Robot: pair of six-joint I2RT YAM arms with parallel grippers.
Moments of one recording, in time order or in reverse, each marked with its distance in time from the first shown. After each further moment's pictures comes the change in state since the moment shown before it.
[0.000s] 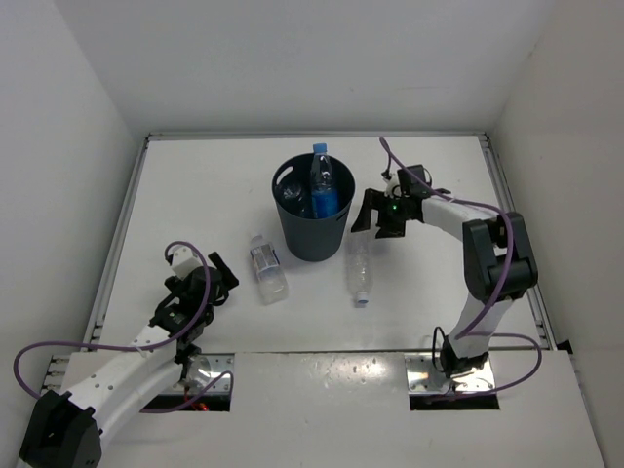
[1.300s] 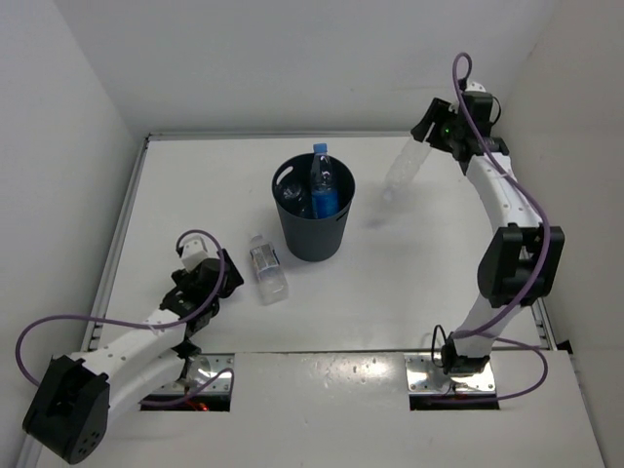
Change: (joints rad) left arm 0.000 0.214 0.053 0.074 0.025 0.043; right arm -0.219 -0.022 0.498 0.010 0.340 -0.011
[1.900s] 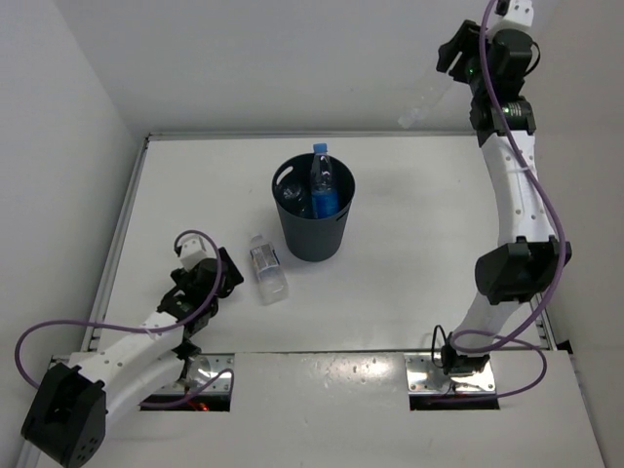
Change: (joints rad) left arm 0.000 -0.038 0.001 0.004 0.004 0.003; right arm 0.018 0.023 0.458 0.025 0.175 -0.100
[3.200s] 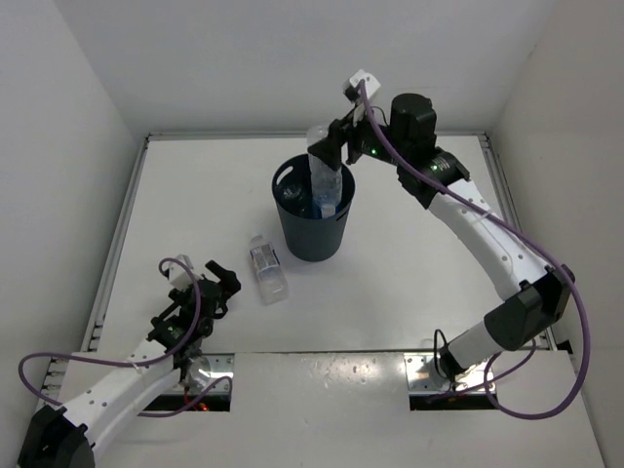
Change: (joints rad) left arm -0.070 -0.323 -0.166 -0.069 -0.041 -0.221; right arm 0.502 -0.262 -0.414 0.079 -0.481 -0.261
